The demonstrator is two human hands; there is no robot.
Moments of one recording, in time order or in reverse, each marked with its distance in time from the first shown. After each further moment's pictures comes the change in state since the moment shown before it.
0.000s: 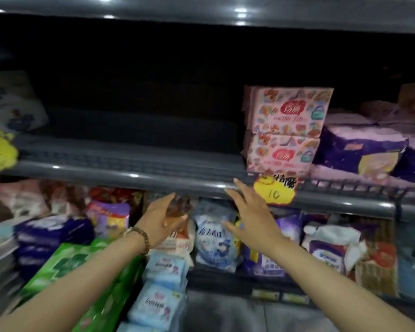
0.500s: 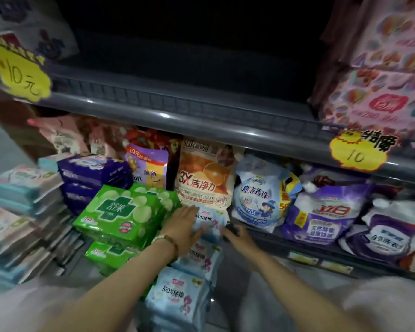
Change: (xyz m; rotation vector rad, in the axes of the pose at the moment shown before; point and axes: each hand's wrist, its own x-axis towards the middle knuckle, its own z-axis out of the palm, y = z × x) left_hand -0.051 -0.126 0.090 0.313 -0.304 -0.185; right_hand -0.017 -0.043 0.235 0.980 -0.491 0.758
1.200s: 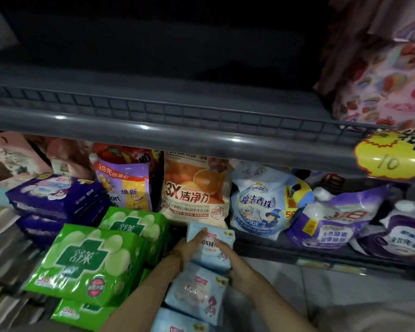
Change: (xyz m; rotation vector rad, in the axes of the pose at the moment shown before) left_hand 0.093 -0.011 0.055 -1.200 -0.283 -0.590; right_hand 0.052 0.017 0.028 0.738 -0.170 0.333
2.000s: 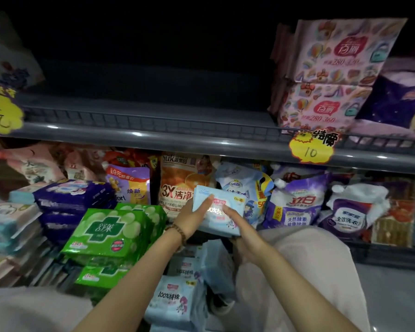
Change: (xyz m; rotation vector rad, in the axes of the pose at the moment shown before) left_hand -0.165 0.053 0.025 0.217 -0.051 0.637; right_hand -0.150 -0.033 0.022 -0.079 -0.045 -0.542
